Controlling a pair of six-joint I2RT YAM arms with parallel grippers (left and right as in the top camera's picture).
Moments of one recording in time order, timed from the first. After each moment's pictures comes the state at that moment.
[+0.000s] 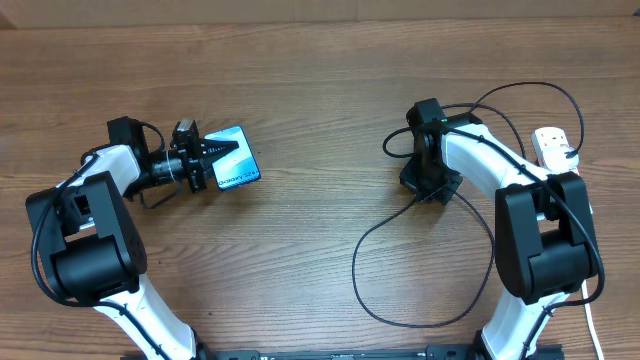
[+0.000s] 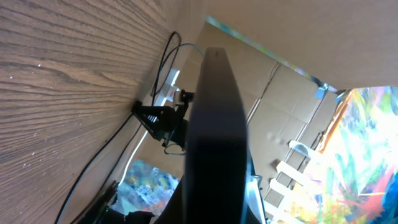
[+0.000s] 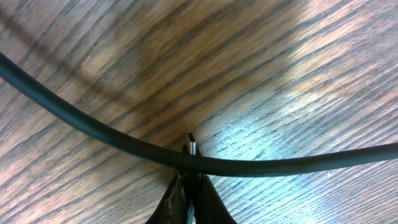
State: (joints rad) left arm 0.30 2.03 1.18 -0.66 1.44 -0.52; right arm 0.24 1.97 1.27 -0.92 0.03 0.89
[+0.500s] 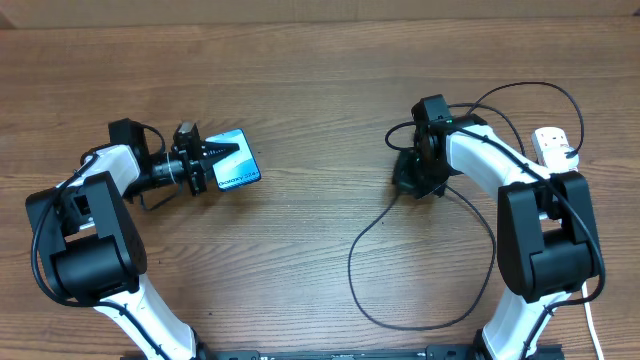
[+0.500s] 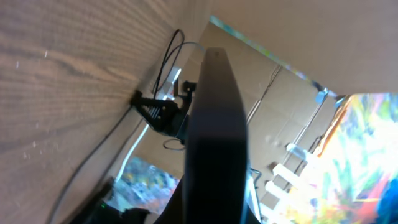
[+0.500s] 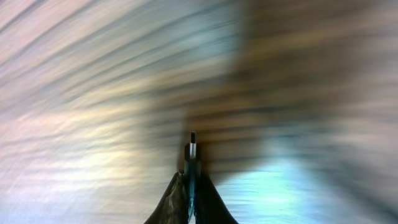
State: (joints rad) left arm 0.30 2.03 1.18 -0.72 1.43 -0.51; right arm 0.22 1.96 1.24 -0.79 -0.30 0.46
